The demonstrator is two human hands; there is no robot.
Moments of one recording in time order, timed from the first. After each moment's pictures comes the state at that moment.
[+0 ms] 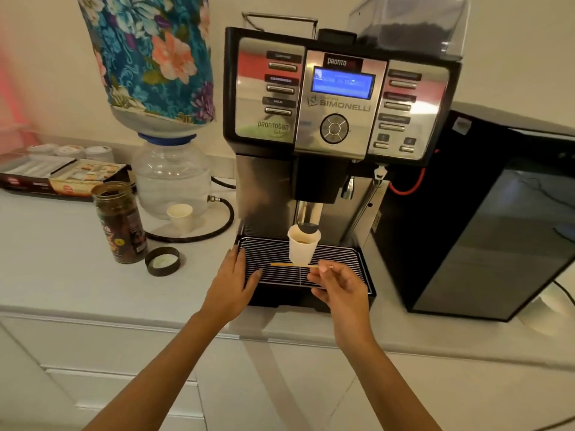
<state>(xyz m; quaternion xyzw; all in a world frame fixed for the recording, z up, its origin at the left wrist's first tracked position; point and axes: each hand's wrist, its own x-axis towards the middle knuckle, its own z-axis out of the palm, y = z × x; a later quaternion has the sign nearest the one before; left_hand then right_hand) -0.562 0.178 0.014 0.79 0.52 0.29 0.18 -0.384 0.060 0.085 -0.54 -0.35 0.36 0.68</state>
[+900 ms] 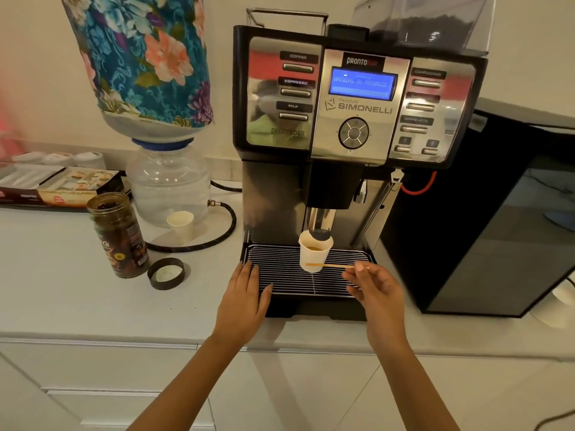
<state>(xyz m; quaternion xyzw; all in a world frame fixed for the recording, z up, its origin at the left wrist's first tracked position) -0.563 0.179 0.000 0.80 0.52 0.27 0.10 -0.362 0.075 0.078 -0.55 -0.33 0.28 0.71</state>
